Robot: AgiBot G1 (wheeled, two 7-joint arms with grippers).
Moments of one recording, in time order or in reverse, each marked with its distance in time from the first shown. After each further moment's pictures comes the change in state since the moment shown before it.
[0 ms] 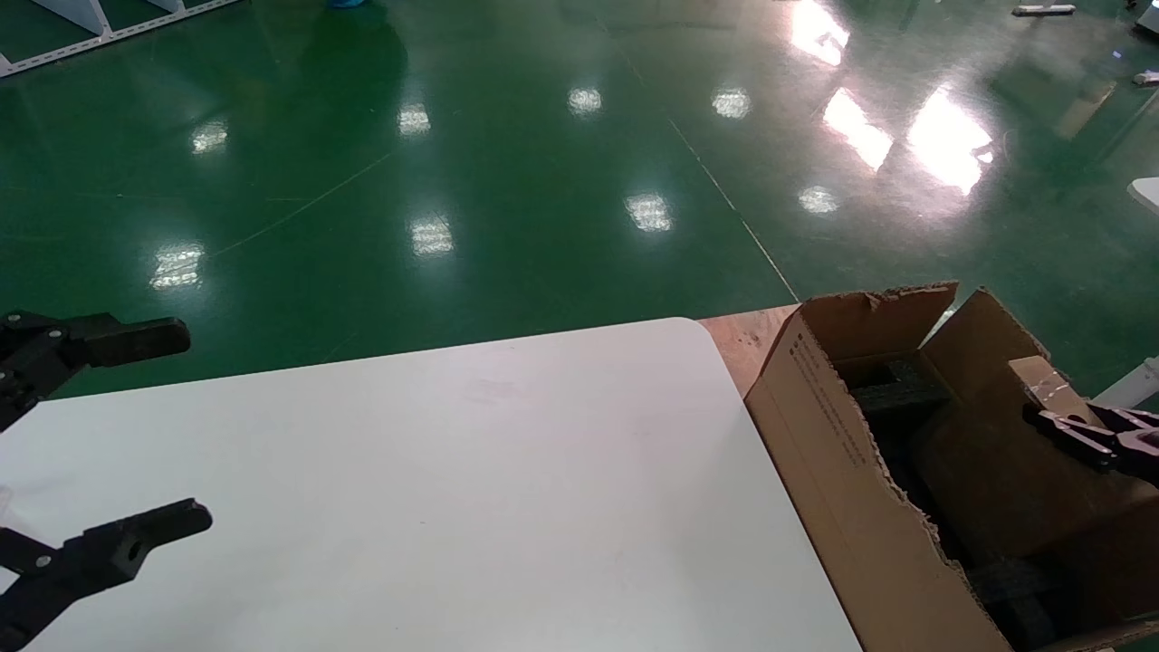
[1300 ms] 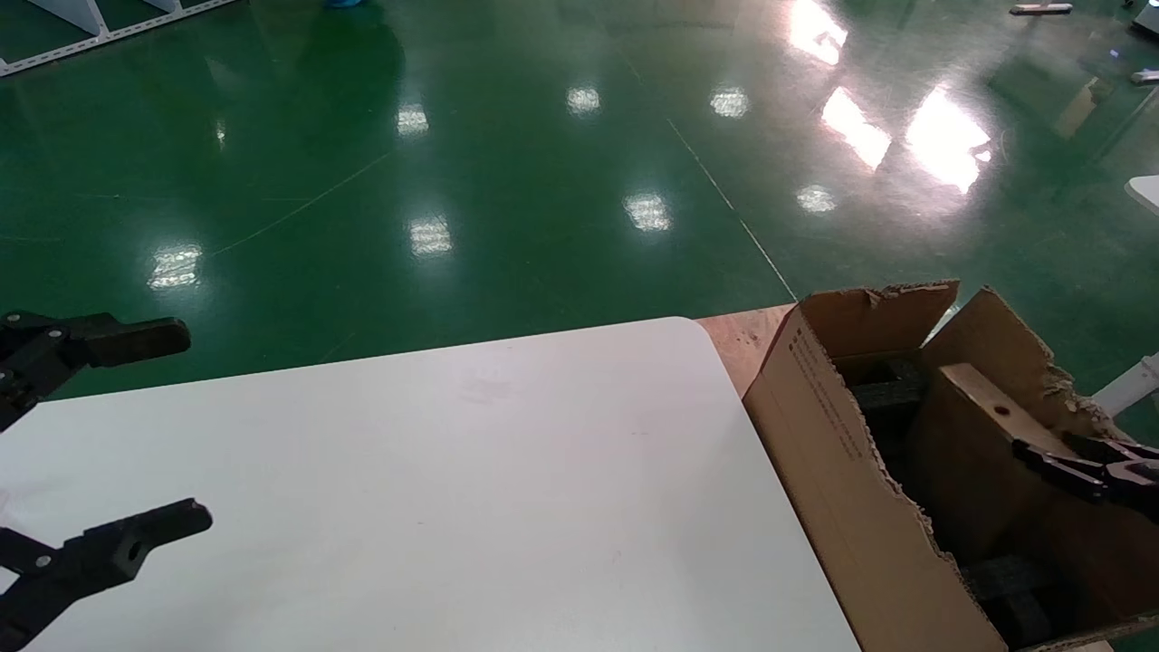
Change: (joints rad) left arm 0.000 0.000 0.000 0.000 0.000 0.000 0.000; right arm 0.006 -0.031 -0.023 -0.058 -0.036 -0.020 0.014
